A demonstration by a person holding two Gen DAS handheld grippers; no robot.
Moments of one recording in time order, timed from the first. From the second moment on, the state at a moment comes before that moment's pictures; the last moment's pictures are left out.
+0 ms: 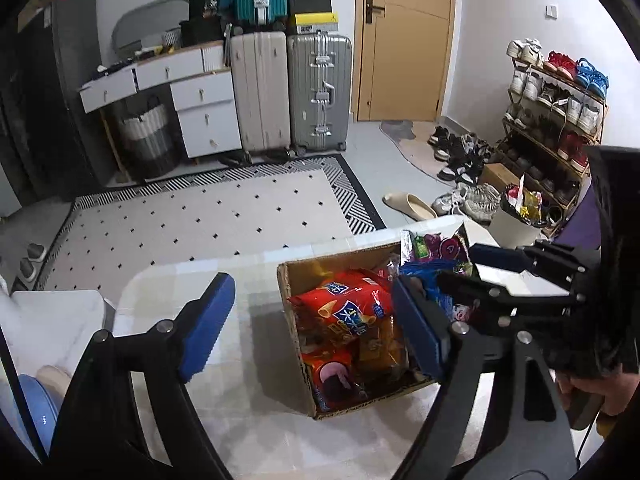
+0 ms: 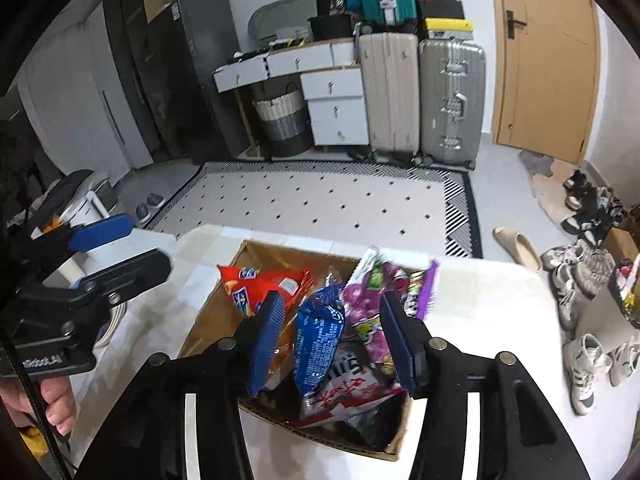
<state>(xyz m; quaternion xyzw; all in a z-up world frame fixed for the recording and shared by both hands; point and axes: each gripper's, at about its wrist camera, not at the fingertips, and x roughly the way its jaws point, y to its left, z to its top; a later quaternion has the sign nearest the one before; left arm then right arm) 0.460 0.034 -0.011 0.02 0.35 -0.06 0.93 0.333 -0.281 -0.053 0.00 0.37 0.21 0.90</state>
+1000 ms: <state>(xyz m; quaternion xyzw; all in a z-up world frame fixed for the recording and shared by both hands) 0.129 0.021 0.148 0.00 0.18 -0.07 0.98 0.014 -0.340 0.037 0.00 0.13 0.23 0.96</state>
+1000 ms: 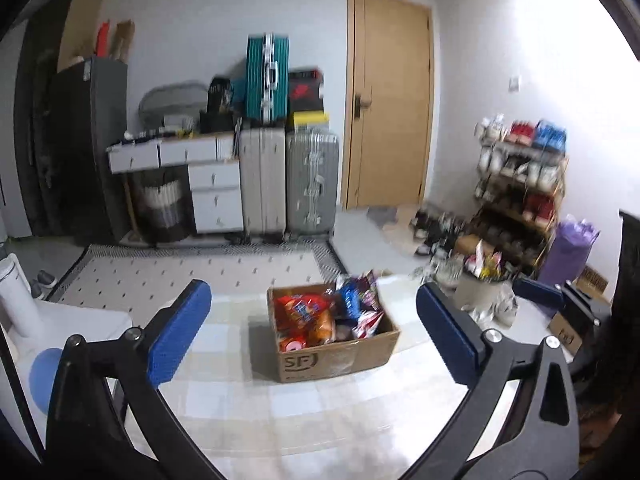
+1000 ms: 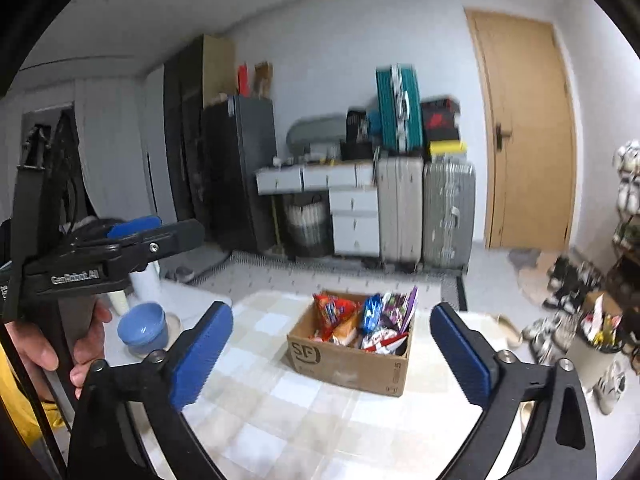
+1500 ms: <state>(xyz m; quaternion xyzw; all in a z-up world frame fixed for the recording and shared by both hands) 0.009 0.045 0.013 -0.02 0.14 0.01 0.99 -0.058 -0.350 -0.079 -0.04 0.05 0.18 0.98</state>
